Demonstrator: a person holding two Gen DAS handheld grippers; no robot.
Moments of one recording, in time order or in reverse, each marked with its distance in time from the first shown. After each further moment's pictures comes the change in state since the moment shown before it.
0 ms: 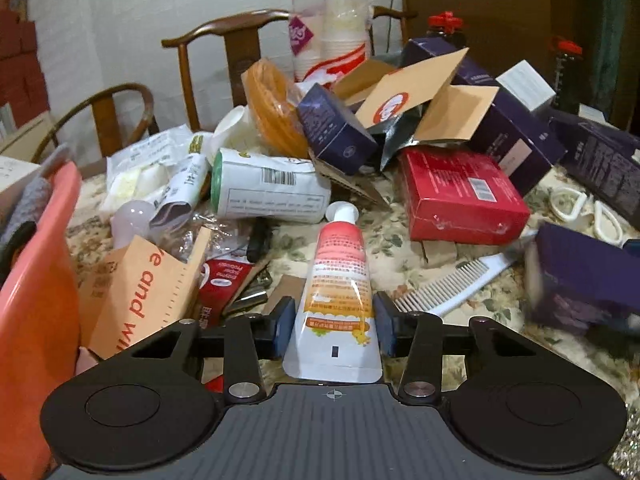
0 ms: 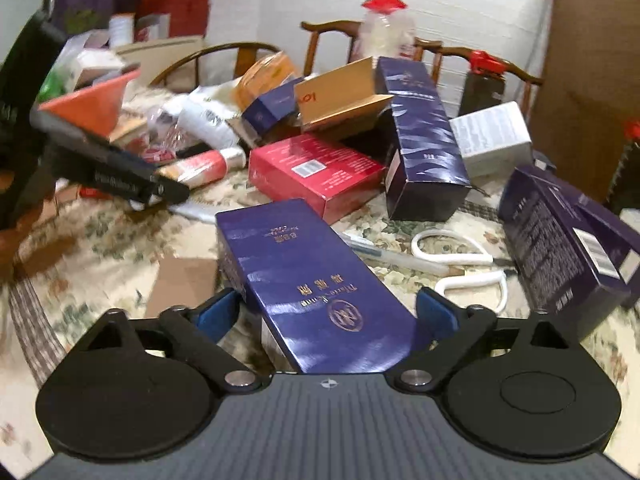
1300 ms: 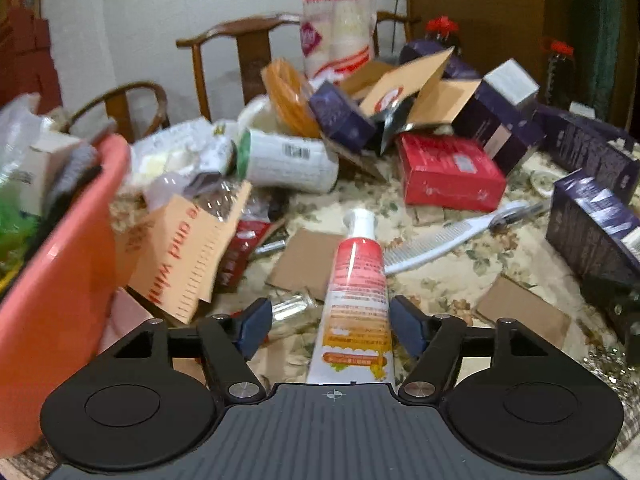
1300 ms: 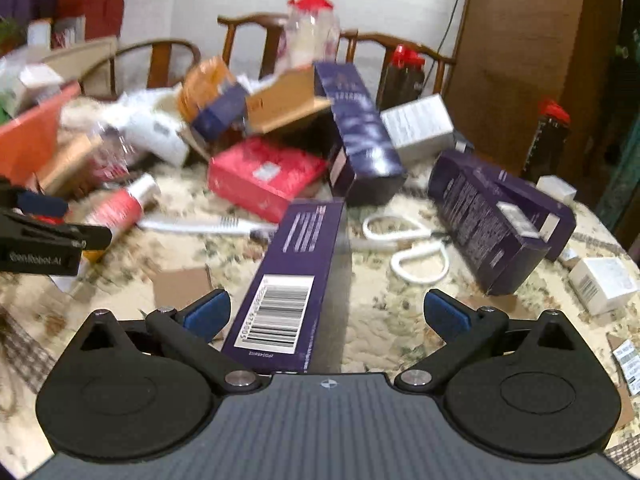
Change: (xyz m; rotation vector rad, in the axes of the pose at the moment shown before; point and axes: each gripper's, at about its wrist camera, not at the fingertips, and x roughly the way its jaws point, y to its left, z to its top) left arm -0.036 0.000 -0.031 -0.006 -0.005 0.022; right arm -0.018 0.038 0.008 0.099 0.063 -0.281
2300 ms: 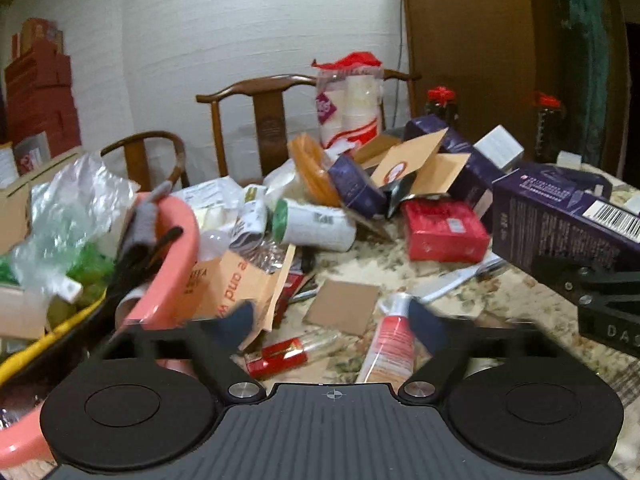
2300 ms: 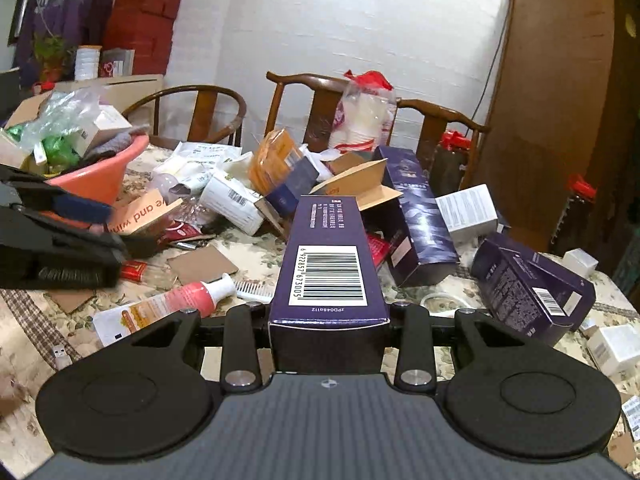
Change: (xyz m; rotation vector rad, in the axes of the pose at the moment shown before) left arm -0.070 0.016 -0.002 -0.003 -0.172 0.011; right arm -0.049 0.046 0.024 -0.076 -0.188 0.089
